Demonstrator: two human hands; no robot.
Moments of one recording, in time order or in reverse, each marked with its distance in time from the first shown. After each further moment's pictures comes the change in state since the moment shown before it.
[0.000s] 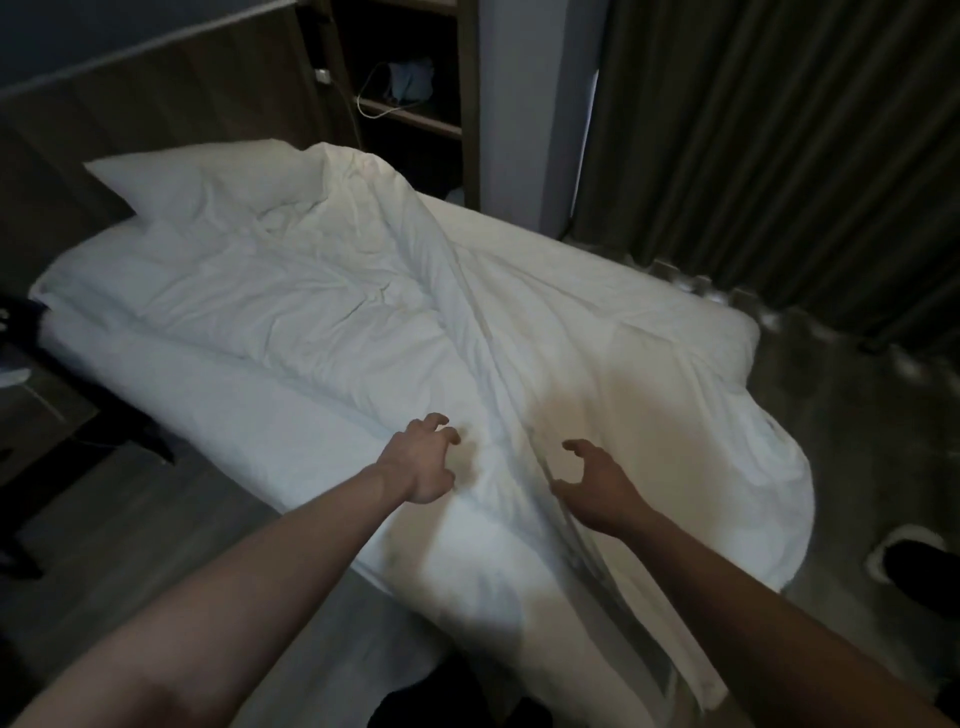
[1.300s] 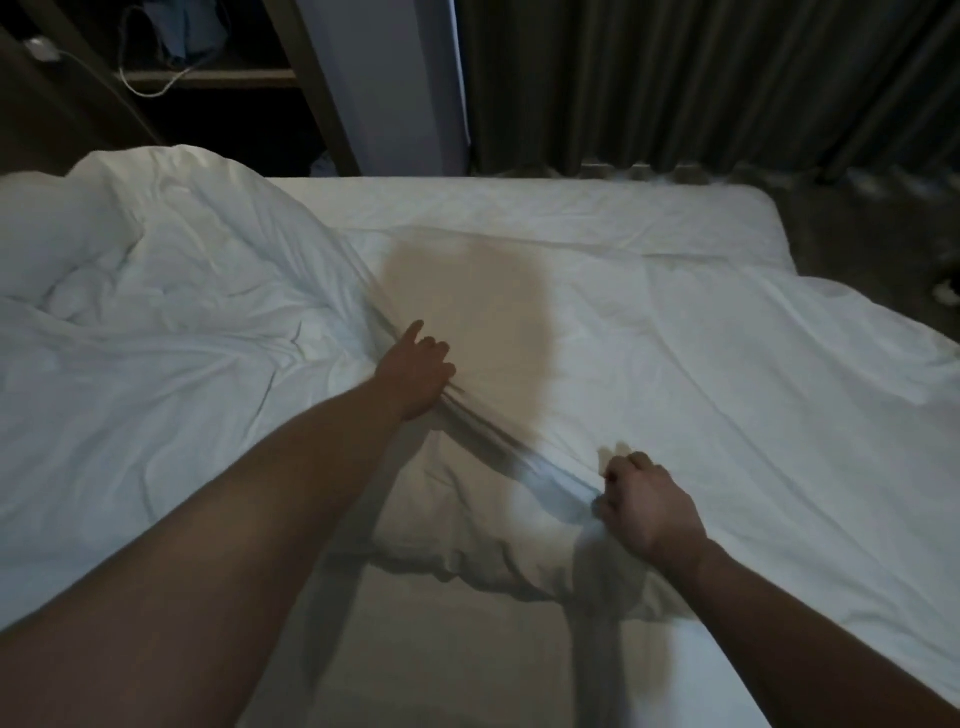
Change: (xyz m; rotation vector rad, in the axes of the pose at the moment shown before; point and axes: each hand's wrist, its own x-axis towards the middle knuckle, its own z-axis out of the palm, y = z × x) left_hand 0.420 -0.151 -0.036 0.927 0.041 0.584; right_hand 0.269 0.000 0.157 -0.188 0.214 0.324
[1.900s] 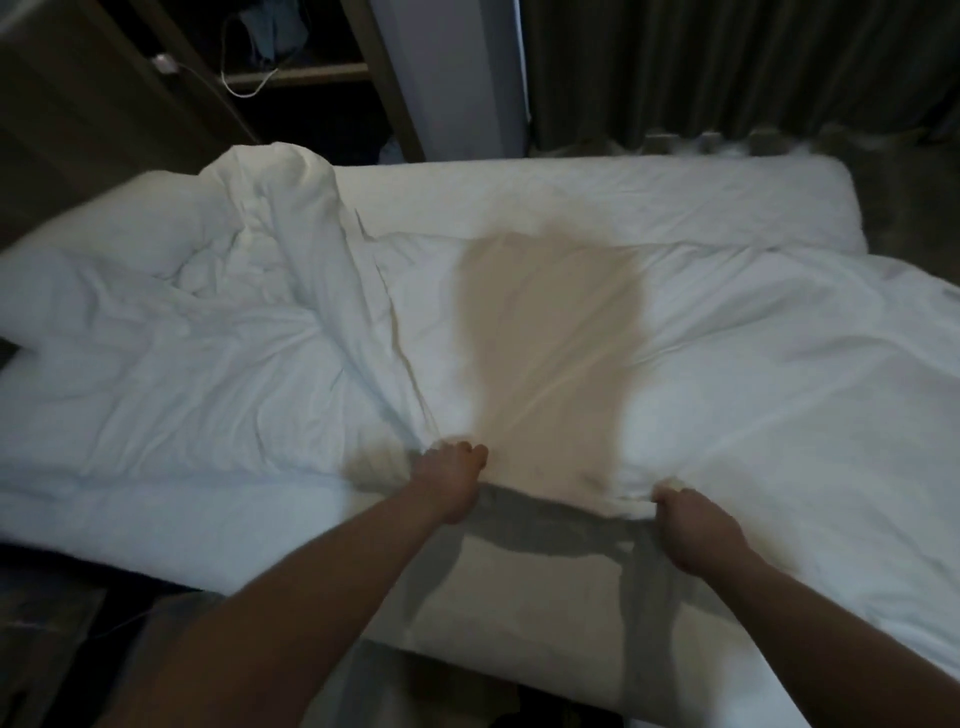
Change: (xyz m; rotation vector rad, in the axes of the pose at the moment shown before) left_hand -0.148 0.107 0.013 -0.529 -0.239 -0.200; right_hand -0.059 0.039 0.018 -0.025 -0.168 -0.039
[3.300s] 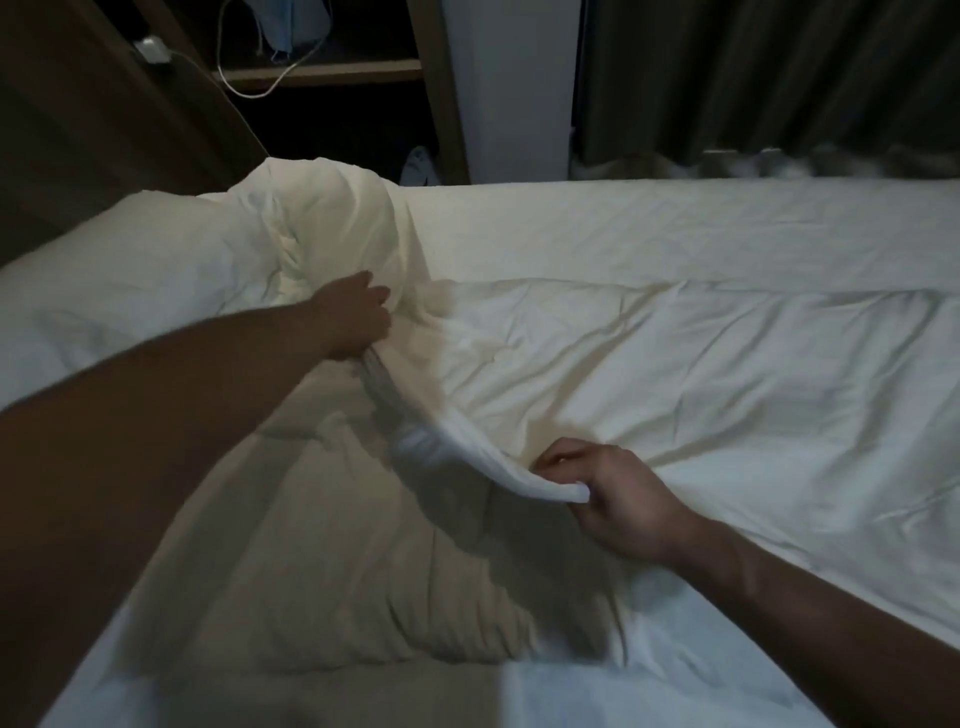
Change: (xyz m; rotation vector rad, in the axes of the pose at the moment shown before) left_hand 0.213 -0.543 -0.150 0.801 0.061 0.082; right_hand 0.210 -0.469 -0.038 0.366 0.150 -0.671
